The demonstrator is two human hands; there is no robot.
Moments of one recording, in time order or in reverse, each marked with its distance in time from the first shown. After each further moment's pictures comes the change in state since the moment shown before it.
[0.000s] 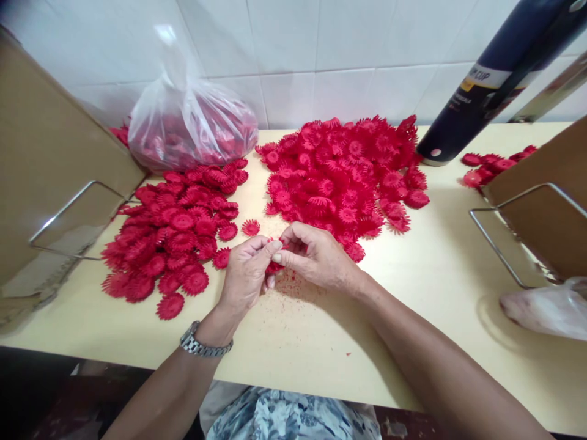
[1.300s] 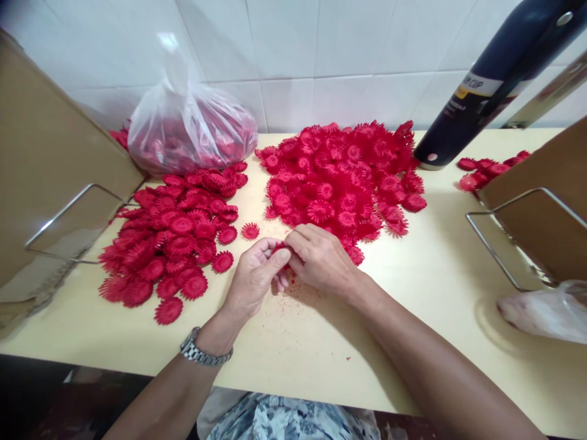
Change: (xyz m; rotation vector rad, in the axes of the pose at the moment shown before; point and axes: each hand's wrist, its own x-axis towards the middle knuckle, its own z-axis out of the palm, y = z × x) left_hand -0.001 0.001 0.005 -0.010 -0.116 -0.012; right_hand 0.004 0.012 -0.001 -0.874 0.212 -0.493
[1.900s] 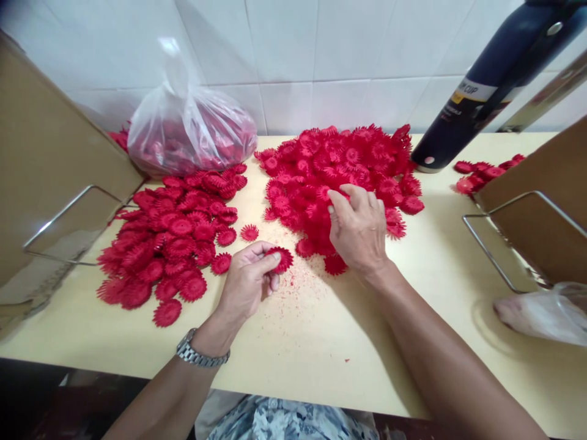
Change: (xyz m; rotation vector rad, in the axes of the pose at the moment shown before) left_hand -0.002 0.009 0.001 -0.091 0.079 -0.082; right_hand -0.003 0.047 -0.019 -0.332 0.277 0.275
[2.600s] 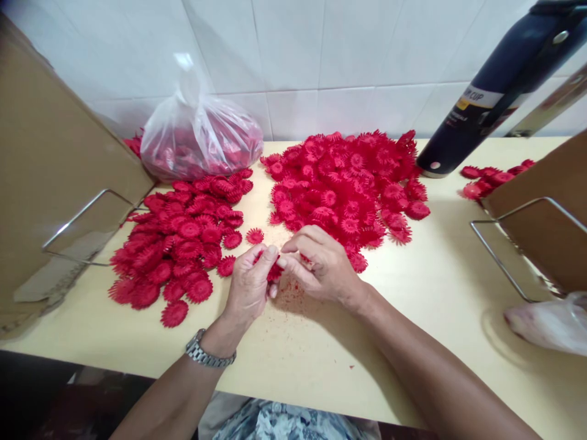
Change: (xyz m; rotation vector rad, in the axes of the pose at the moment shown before) left_hand 0.000 -0.008 0.000 0.027 0.101 0.107; right_hand -0.008 -0.058 -0.014 0.728 -0.242 -0.089
